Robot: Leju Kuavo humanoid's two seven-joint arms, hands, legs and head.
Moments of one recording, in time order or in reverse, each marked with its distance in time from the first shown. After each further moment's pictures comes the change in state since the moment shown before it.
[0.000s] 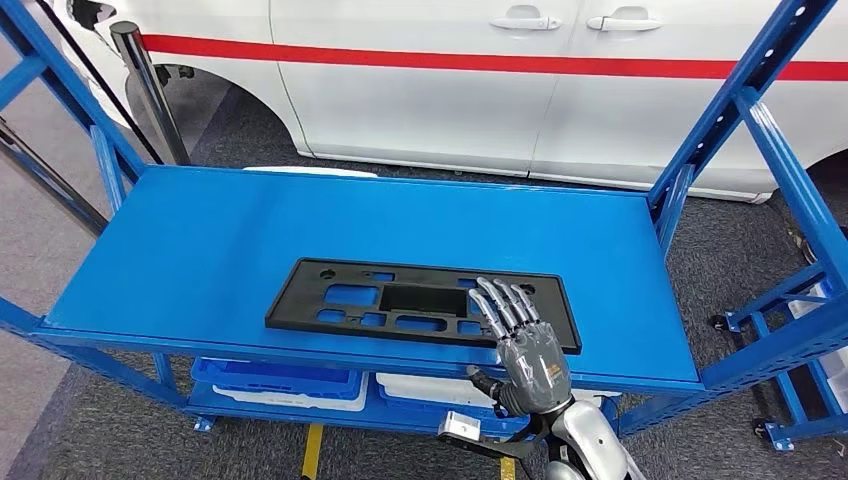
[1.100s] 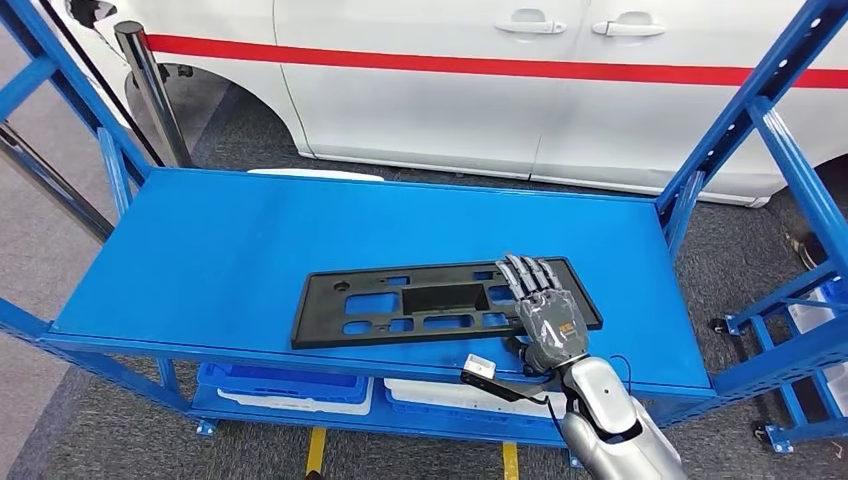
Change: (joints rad) left arm -0.016 -0.007 -0.007 0.000 -0.049 -0.019 0.019; right arm -0.175 -0.038 -0.040 0.260 0.115 0.066 0.125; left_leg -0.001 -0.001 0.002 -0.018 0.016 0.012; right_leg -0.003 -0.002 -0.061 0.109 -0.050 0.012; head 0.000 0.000
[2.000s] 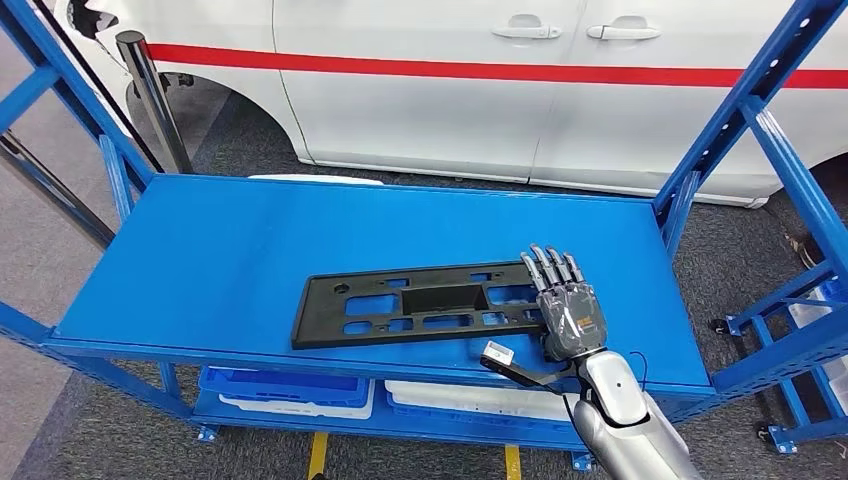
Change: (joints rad) left arm -0.009 0.000 0.000 0.000 -0.059 -0.004 0.026; right arm -0.074 0.030 -0.061 0.216 0.073 -0.136 -0.063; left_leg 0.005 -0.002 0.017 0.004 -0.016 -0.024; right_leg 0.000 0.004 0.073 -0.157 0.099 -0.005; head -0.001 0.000
